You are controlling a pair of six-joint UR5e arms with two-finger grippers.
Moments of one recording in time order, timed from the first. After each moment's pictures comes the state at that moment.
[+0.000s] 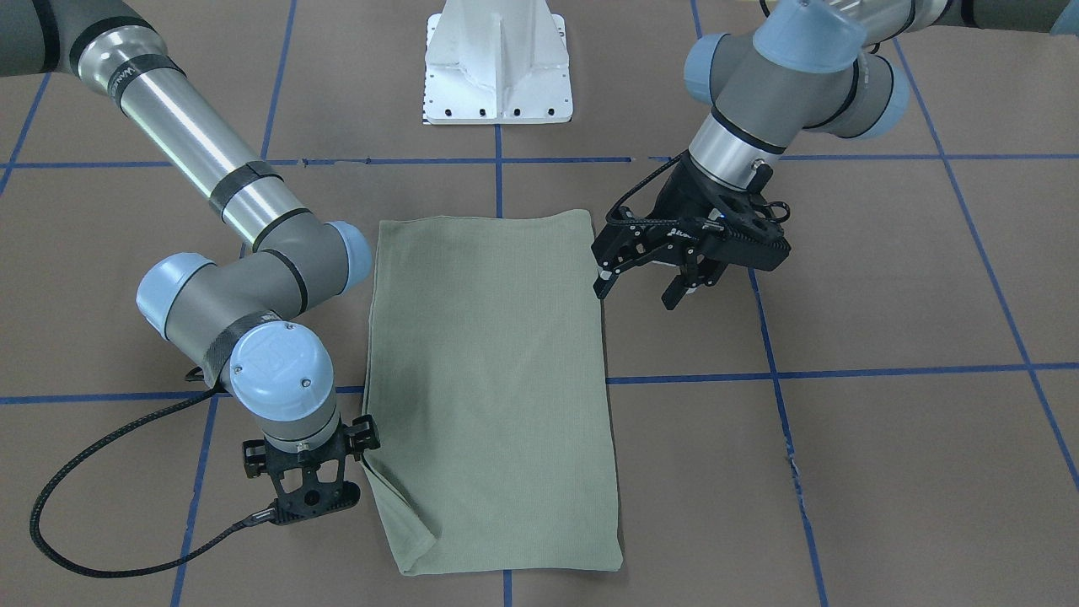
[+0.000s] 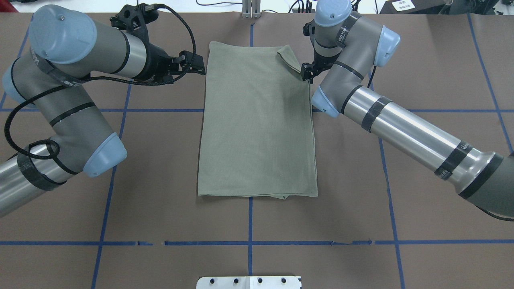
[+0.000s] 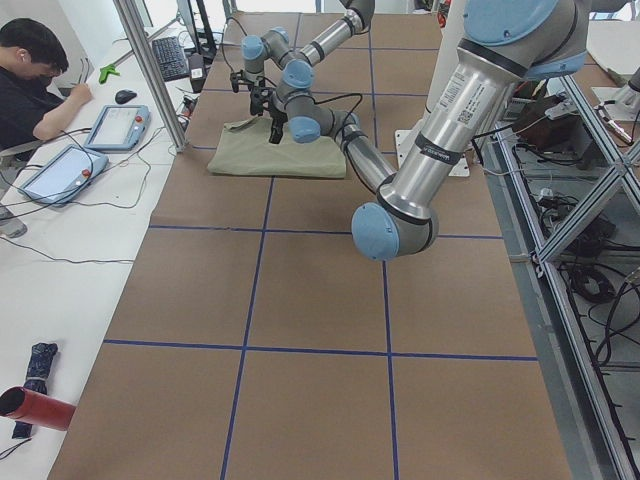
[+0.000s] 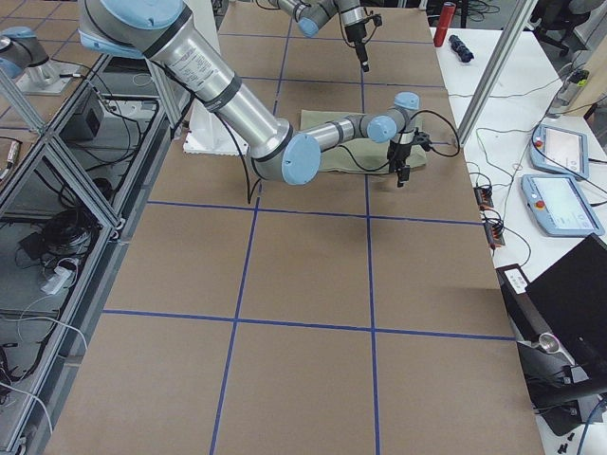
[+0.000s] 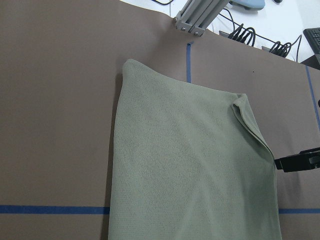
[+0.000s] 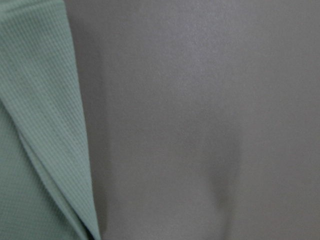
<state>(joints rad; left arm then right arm) -0.80 -2.13 -1.73 -2.06 -1.92 -1.30 0.84 -0.64 0.93 -1.36 1.94 0.62</state>
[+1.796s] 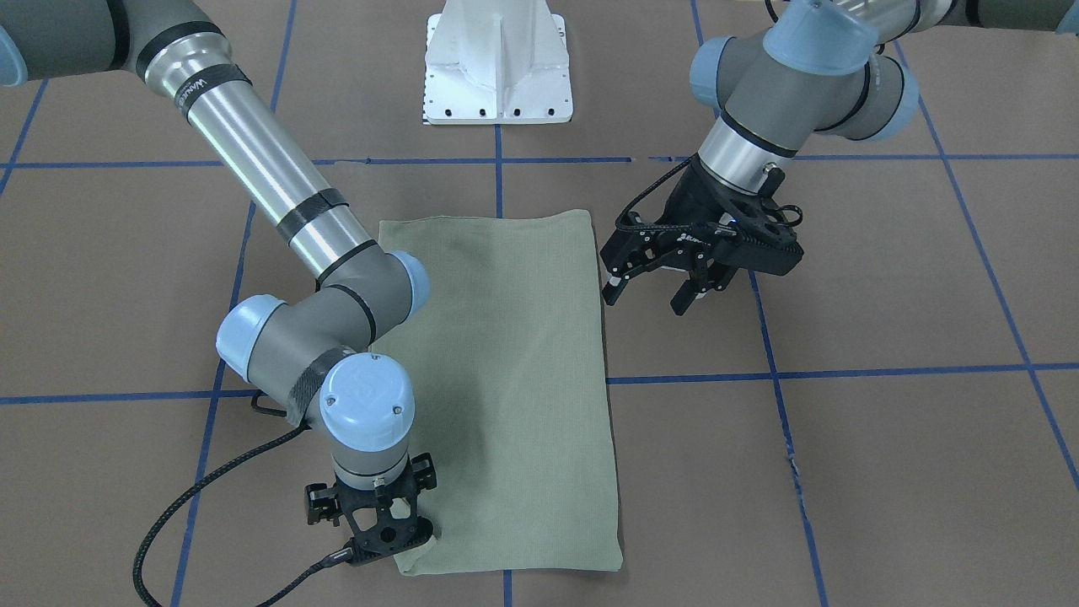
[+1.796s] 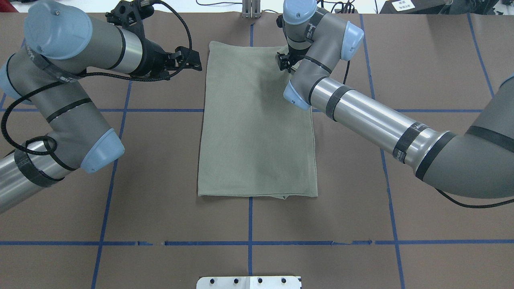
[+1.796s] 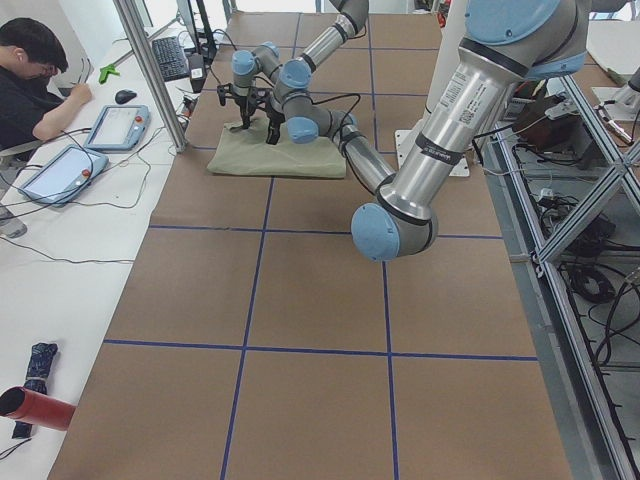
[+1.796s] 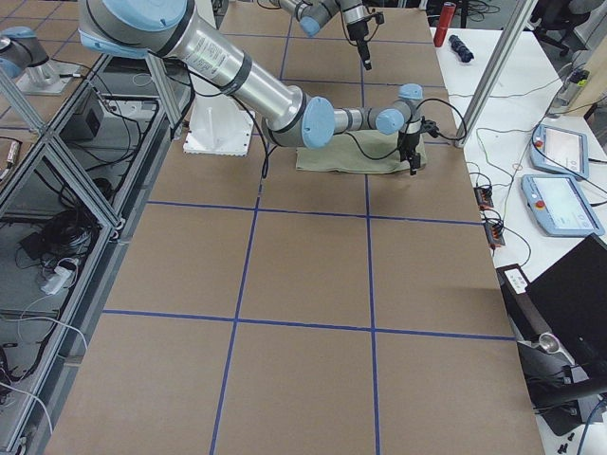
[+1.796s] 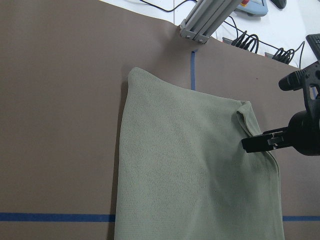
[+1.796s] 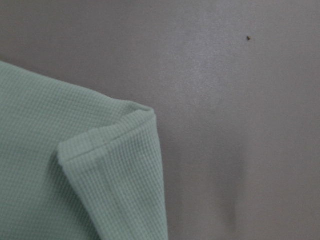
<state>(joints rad) -0.81 -2.13 -1.73 -2.06 -1.93 -1.30 0.82 -0.42 0.55 -1.14 1.84 0.63</state>
